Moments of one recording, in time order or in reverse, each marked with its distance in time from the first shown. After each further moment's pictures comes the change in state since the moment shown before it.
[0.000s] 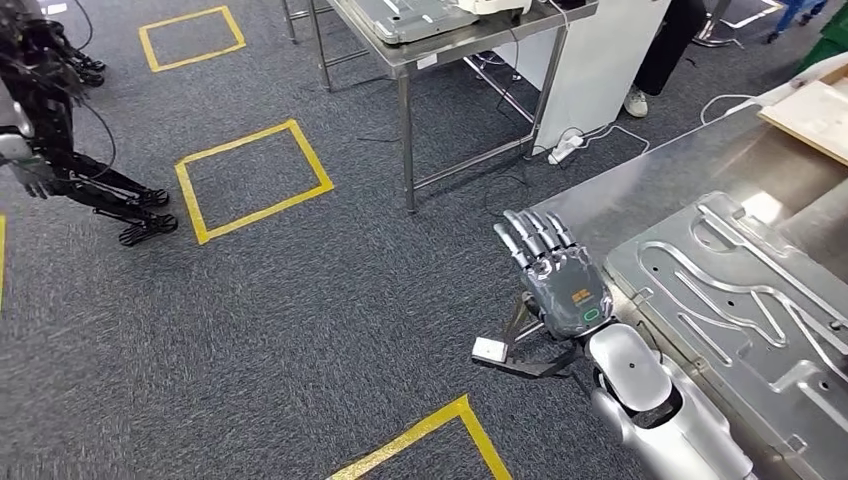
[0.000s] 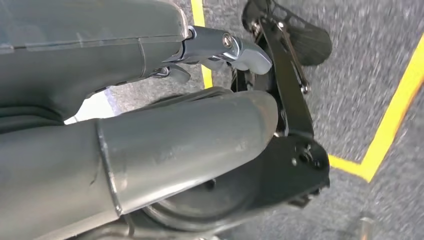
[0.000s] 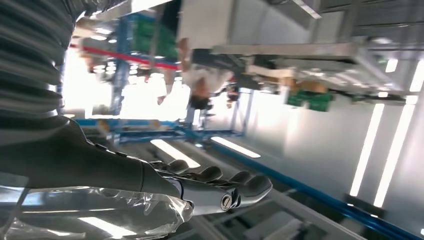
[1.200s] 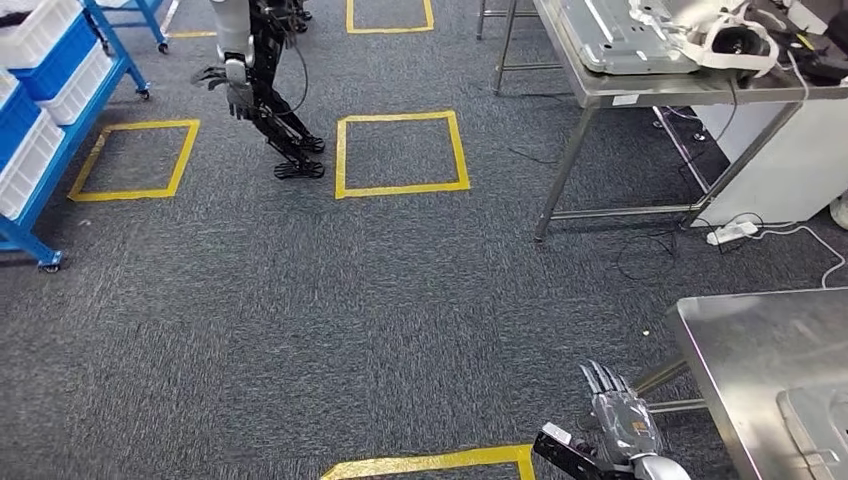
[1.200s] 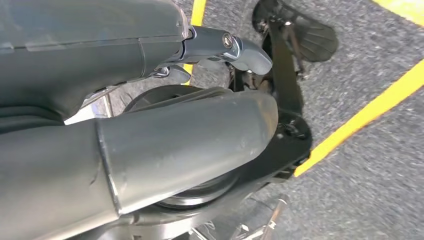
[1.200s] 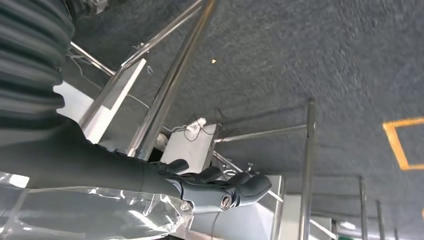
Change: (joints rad) left arm 0.000 0.006 0.000 0.007 0.012 0.008 0.024; right arm 0.412 0.048 -0.274 0.411 -0.344 -0.110 -0.048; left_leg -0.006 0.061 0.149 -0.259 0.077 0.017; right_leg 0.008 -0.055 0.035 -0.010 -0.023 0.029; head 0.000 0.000
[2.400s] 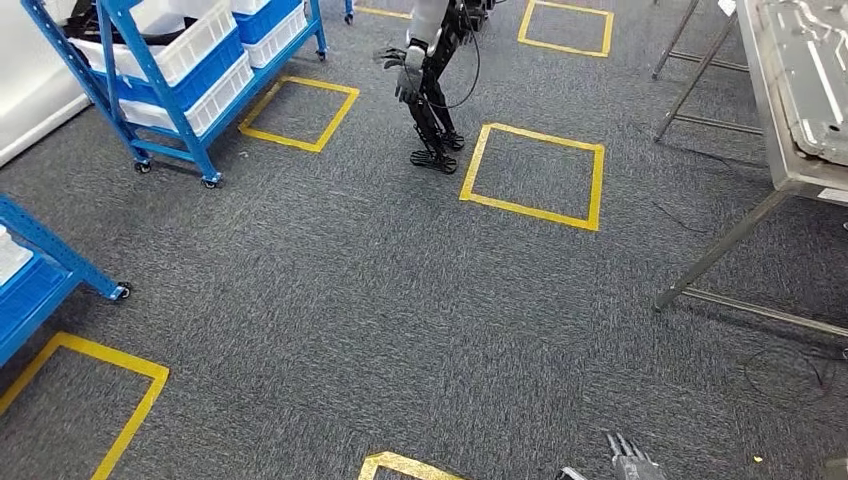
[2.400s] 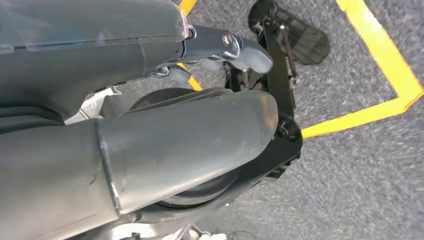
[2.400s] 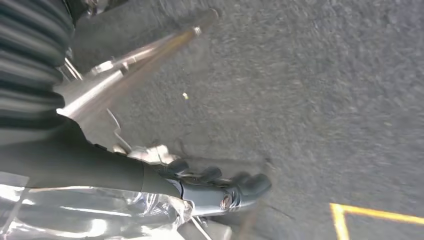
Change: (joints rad) left arm -0.005 -0.008 0.001 -0.001 0.019 -0.005 0.016; right arm 0.023 0.083 -0.115 0.356 -0.068 -0.015 -0.023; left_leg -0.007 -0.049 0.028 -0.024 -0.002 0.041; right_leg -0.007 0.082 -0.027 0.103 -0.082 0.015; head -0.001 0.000
